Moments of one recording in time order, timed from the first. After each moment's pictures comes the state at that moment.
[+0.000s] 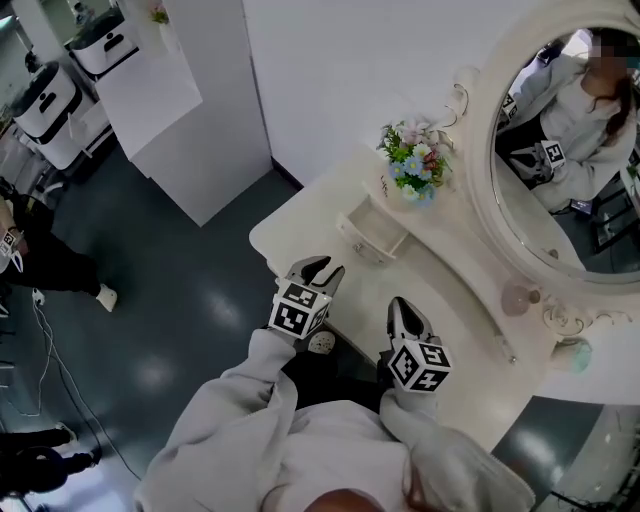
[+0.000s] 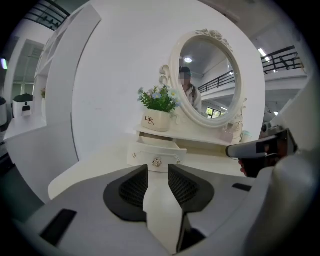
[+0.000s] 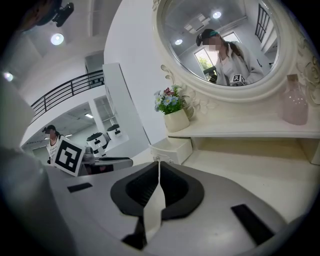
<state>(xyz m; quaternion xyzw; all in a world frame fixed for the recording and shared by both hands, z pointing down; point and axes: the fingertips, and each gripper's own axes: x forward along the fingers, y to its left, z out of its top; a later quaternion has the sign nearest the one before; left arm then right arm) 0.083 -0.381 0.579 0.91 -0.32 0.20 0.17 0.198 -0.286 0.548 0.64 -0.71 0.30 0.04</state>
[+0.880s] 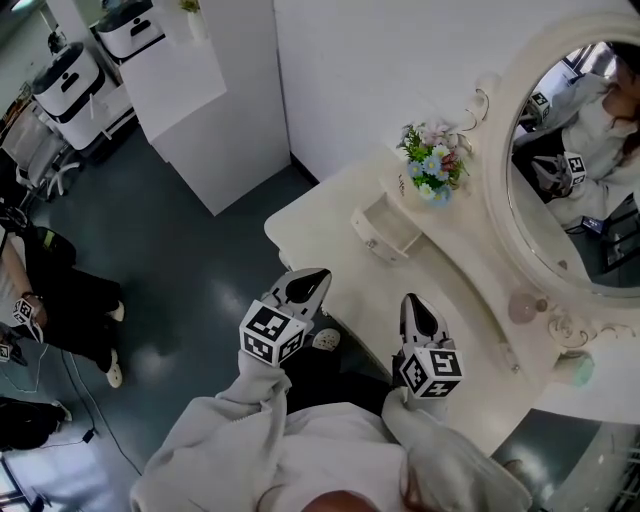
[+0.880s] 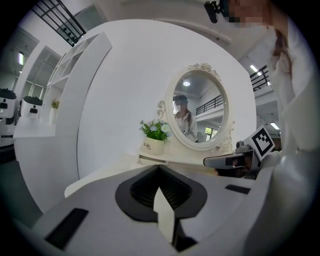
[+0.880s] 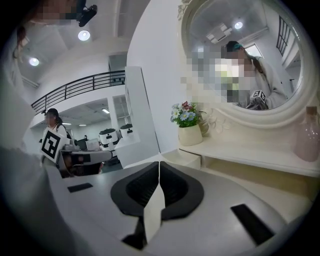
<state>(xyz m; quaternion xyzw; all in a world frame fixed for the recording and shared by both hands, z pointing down) 0.032 -0.331 0.501 0.92 -0.34 0.08 0.14 0.190 -0.283 0.509 0.60 -0.77 0.20 0.06</state>
